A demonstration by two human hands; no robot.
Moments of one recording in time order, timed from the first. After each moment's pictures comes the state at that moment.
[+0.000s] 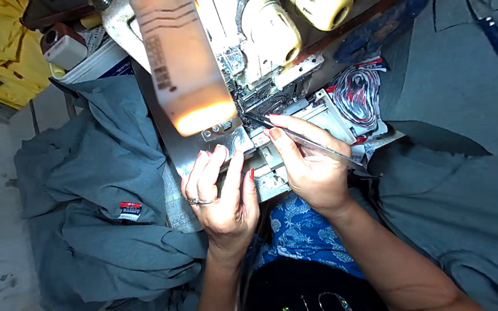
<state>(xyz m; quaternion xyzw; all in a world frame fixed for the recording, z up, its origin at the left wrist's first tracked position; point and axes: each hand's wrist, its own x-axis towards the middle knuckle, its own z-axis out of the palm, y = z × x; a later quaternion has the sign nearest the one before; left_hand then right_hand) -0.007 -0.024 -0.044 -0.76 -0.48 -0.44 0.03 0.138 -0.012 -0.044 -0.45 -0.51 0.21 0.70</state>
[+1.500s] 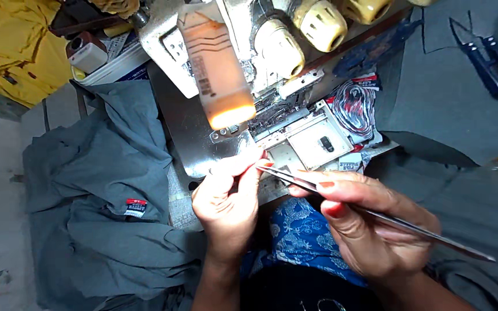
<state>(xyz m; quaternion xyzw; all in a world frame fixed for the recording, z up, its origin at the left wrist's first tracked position) 0.012 -0.016 -0.001 -0.67 -0.40 -0.57 -0.27 0.157 -0.074 -0.015 -0.35 -0.52 0.29 0.72</state>
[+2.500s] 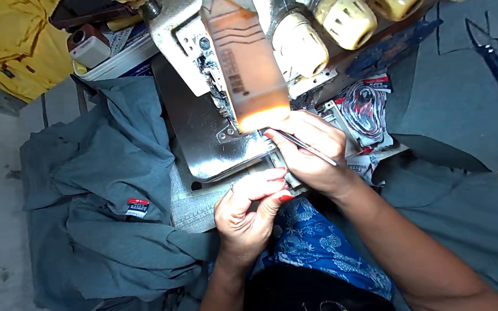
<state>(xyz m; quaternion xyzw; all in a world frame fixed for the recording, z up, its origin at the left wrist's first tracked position) 0.004 -0.030 -0.031 -0.66 -0.32 -0.56 -0.39 0.160 0.016 -0.043 -0.42 -0.69 0.06 0.59</state>
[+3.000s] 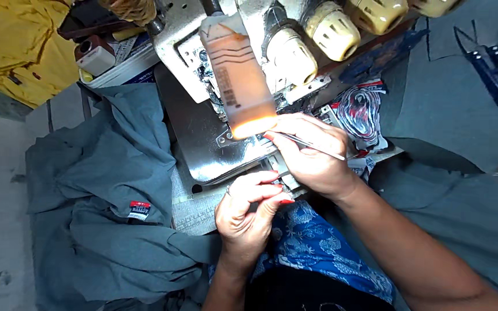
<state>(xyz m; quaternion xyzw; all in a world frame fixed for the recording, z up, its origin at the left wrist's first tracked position) 0.006 -0.030 -0.034 -0.66 -0.33 -0.57 -0.36 0.160 0.016 -0.033 -0.42 -0.67 0.09 0.61</state>
